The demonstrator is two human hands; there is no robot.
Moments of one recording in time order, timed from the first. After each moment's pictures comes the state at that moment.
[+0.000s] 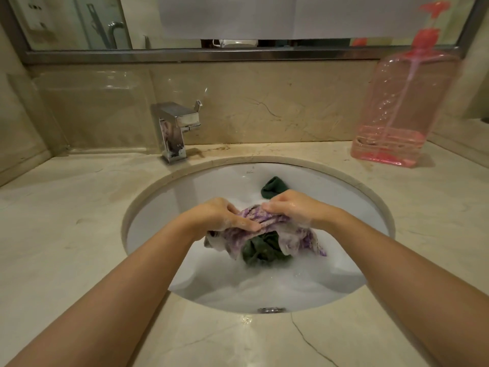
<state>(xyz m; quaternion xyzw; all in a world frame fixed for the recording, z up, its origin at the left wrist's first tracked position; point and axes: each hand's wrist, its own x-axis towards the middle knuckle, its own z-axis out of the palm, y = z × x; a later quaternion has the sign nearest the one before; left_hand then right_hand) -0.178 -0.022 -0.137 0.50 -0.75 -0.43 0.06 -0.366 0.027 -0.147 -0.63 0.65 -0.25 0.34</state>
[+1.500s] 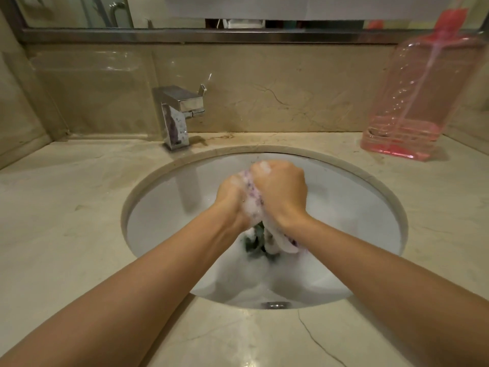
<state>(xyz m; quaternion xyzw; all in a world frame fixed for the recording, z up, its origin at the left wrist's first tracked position) -0.218 0.010 -0.128 0.43 -0.37 -0.73 0.38 -0.291 0.033 -0.135 -0.53 0.69 -0.49 0.07</state>
